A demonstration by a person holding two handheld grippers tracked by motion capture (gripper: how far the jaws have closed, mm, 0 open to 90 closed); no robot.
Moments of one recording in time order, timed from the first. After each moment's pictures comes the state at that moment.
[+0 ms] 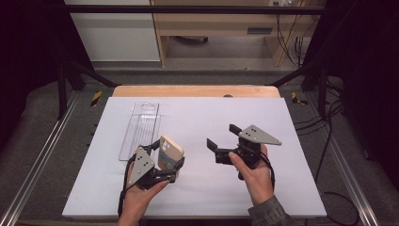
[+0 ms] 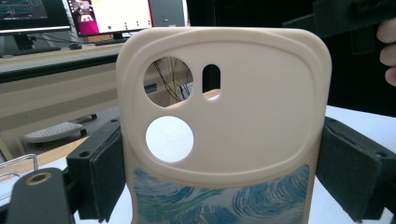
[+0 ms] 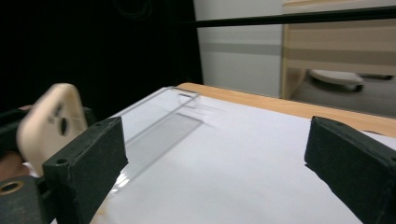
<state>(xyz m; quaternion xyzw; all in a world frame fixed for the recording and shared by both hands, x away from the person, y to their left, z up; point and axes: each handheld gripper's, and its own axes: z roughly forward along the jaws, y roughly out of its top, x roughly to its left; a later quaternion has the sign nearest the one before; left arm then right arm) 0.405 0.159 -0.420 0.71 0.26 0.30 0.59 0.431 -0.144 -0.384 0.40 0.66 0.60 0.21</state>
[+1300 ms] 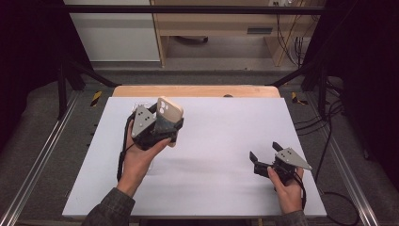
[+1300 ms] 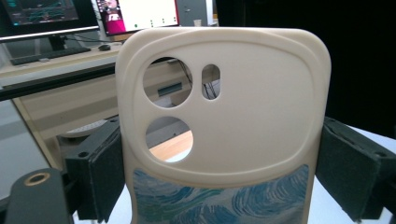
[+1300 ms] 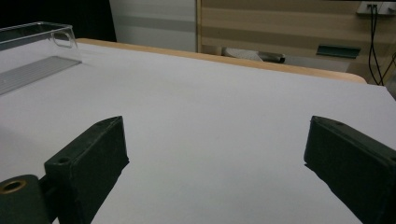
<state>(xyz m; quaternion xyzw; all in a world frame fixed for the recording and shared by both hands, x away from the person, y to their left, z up) 0.482 0.153 -0.339 0.71 0.29 0.33 0.55 0.422 -0.246 -0.486 0.47 0.65 0.51 0.32</state>
